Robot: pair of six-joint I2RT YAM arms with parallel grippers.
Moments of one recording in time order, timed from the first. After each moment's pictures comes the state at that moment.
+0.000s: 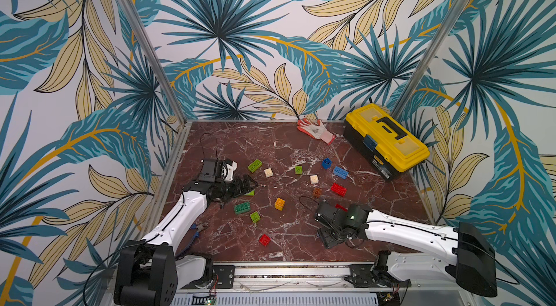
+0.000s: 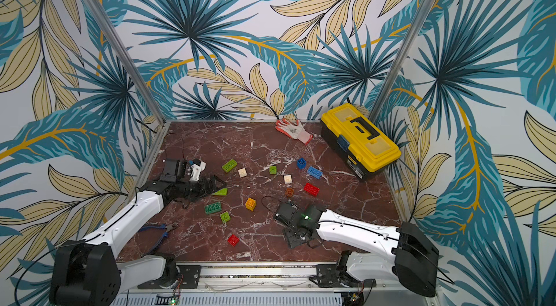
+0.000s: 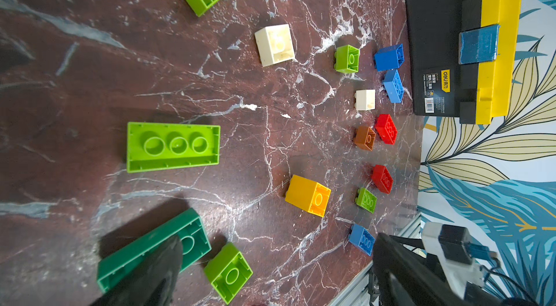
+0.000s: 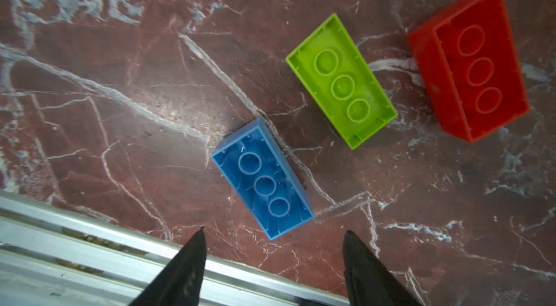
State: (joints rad) left arm -0.12 1.21 0.74 -0.49 0.58 -0.52; right arm 1.01 1.23 0.72 -0.94 0.15 0.65
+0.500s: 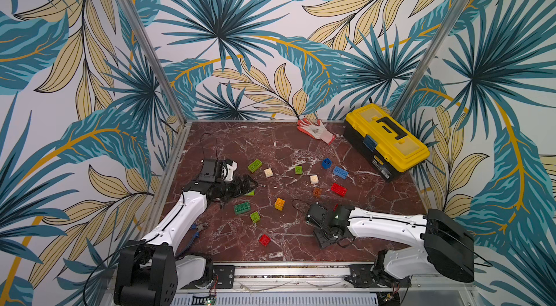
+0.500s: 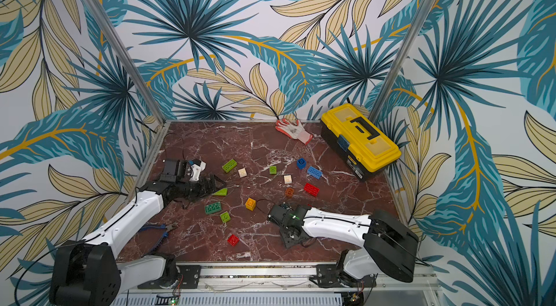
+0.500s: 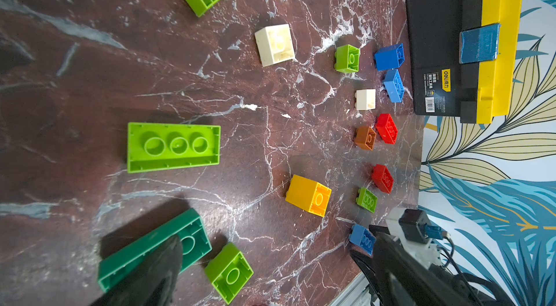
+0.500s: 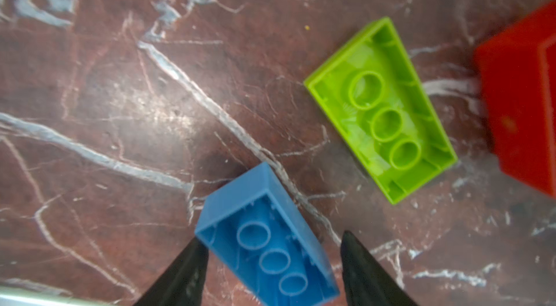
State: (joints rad) left arm -0.12 1.21 0.74 -0.49 0.58 -0.52; right arm 1.01 1.41 0.71 -0.81 0.16 0.64
